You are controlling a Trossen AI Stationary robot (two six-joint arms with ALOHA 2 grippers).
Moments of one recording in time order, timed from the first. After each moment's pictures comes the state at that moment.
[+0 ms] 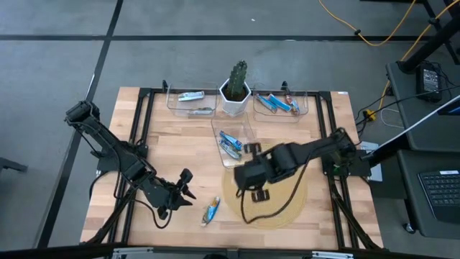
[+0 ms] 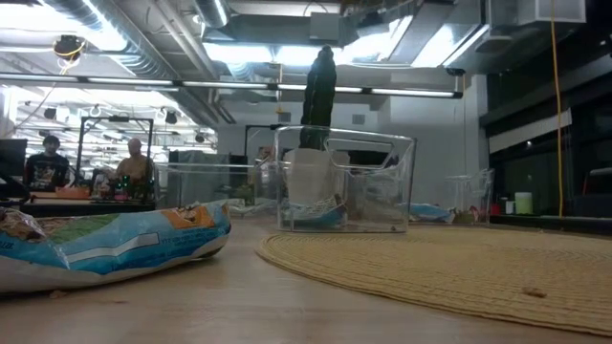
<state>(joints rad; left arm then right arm) -0.71 1.25 0.84 -0.31 -0.35 0.14 0.38 2.01 2.25 -1.48 0.23 0.14</state>
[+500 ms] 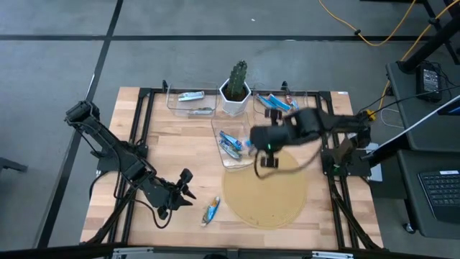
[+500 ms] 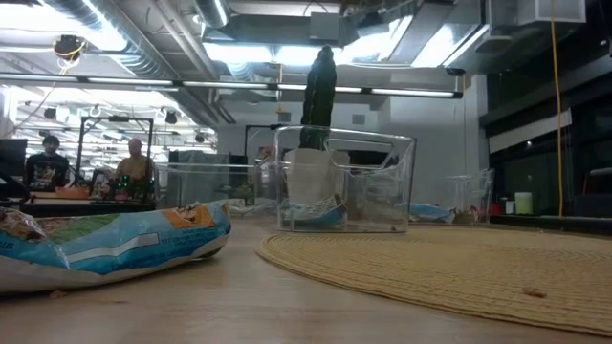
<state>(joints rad) -0.71 1.25 0.84 -0.31 -0.35 0.14 0.21 1.82 2.23 -1.57 0.35 0.18</state>
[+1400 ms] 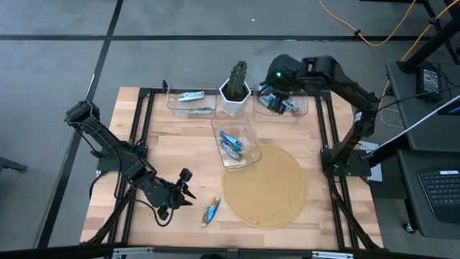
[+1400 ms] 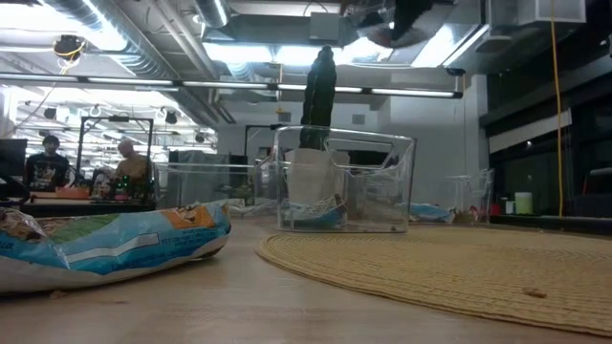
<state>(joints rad) -0.71 1.25 0.84 -0.32 -0.35 0.06 -0.31 1.72 2.21 -1.57 0.32 -0.02</state>
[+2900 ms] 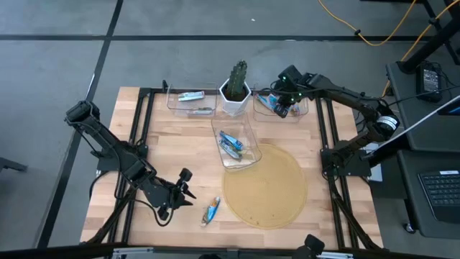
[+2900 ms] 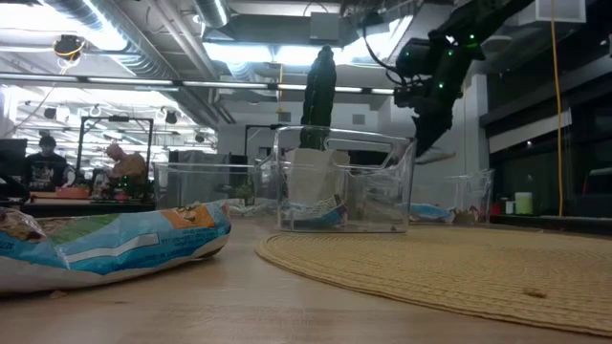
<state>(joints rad) -0.71 1.25 0.84 -0.31 -0.35 0.06 -0.74 1.49 1.16 -0.78 -0.02 -0.22</state>
